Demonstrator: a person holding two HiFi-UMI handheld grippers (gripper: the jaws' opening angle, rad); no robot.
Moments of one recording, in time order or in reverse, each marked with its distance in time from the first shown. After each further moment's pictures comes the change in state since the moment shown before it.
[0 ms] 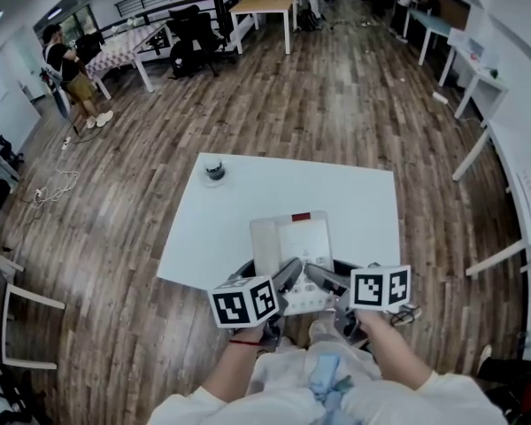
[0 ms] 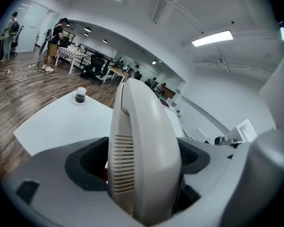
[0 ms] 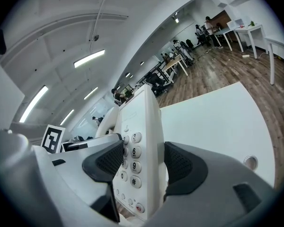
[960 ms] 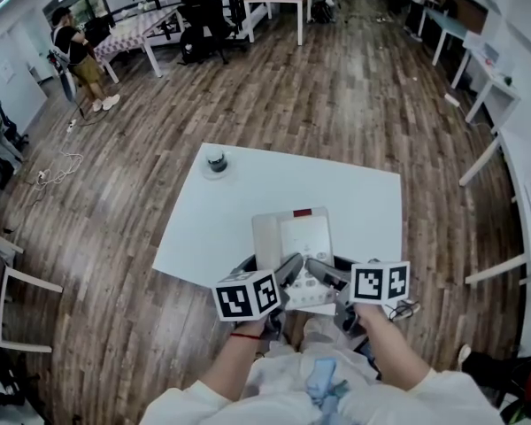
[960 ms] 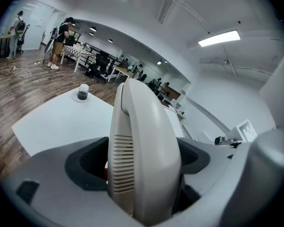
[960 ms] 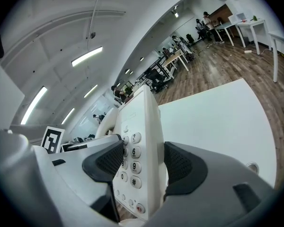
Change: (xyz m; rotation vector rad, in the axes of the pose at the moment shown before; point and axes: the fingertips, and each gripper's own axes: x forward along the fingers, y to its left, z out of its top) left arm 0.037 0.006 -0.002 -0.046 -0.003 0.028; right arm 0.018 -0.033 0.013 0.013 0.052 0.016
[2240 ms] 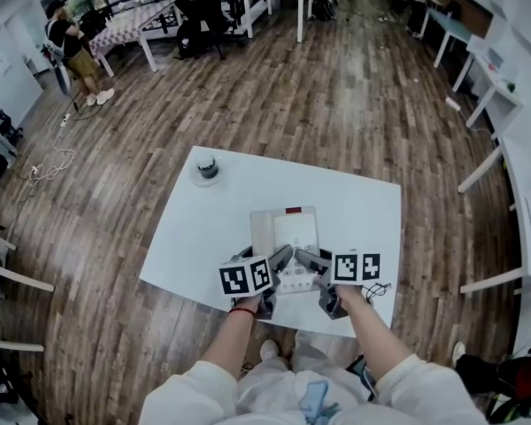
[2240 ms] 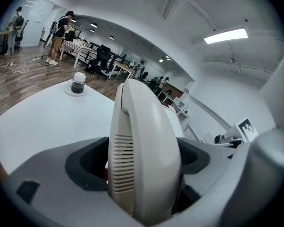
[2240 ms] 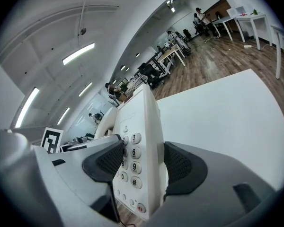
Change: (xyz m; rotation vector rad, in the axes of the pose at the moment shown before) left arm 0.119 0.066 0.008 -0.014 0.027 0.005; right arm 0.094 -0.096 0.029 0.027 0.046 -0.028
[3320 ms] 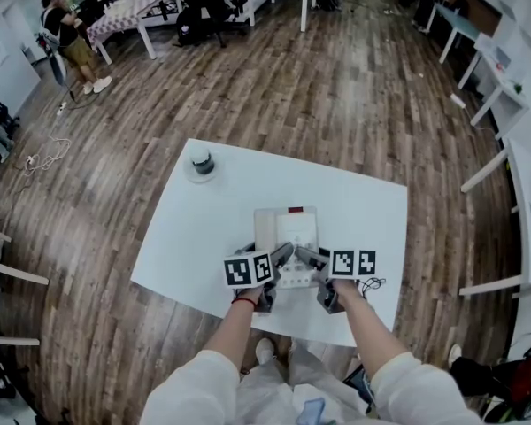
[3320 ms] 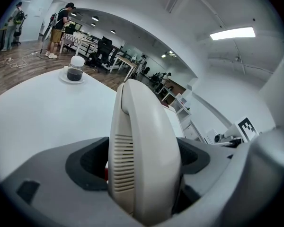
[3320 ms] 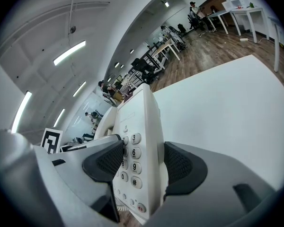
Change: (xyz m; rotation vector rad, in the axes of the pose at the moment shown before) left arm 0.070 0.039 -0.014 -0.022 0.054 0.000; right arm 0.050 -0.062 0.001 0.048 0.044 -0.035
